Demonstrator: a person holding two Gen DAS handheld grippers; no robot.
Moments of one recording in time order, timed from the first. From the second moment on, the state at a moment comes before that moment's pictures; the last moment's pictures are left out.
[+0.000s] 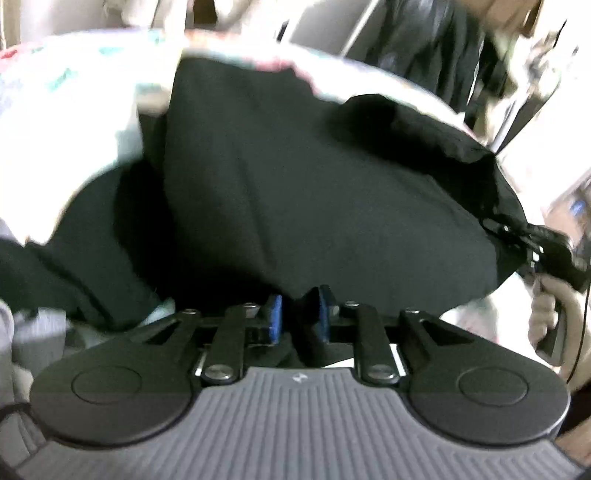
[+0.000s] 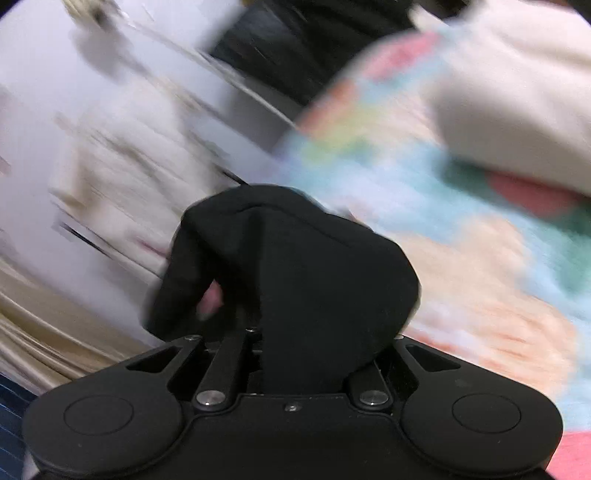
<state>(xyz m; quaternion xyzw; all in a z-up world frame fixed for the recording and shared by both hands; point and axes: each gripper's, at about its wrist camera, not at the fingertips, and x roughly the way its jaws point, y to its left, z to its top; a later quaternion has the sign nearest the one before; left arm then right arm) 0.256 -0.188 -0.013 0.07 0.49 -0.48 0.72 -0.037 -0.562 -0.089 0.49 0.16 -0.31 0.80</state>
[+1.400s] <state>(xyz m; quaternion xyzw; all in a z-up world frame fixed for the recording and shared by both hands) 0.220 -0.401 -0.016 0.31 0.33 -0.49 0.74 -0.042 -0.565 -0.098 0.43 0.18 -0.29 0.84</state>
